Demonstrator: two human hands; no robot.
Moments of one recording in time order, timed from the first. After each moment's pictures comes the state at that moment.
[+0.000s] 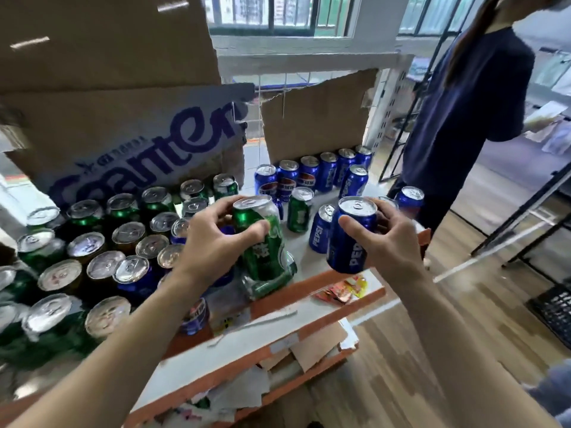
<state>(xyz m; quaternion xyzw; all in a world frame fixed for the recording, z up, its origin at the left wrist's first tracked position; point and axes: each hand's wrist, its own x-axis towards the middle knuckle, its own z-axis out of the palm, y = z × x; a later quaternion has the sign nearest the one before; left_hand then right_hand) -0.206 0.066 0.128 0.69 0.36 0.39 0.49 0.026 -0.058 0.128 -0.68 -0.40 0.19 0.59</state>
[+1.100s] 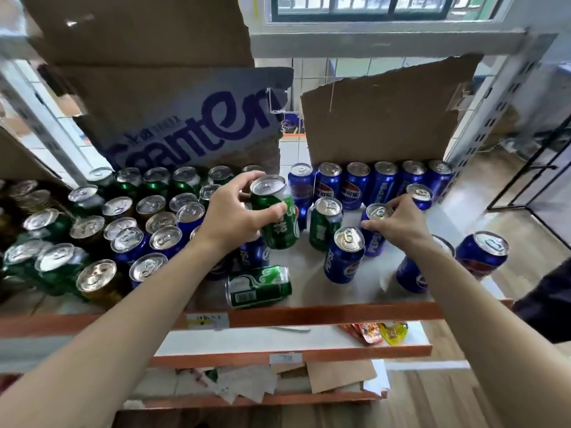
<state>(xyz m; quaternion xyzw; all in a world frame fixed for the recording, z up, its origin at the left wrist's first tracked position) -0.117 0.107 0.109 0.68 0.51 0.42 0.31 0.183 0.103 0.063 -0.77 -0.48 0.25 0.33</state>
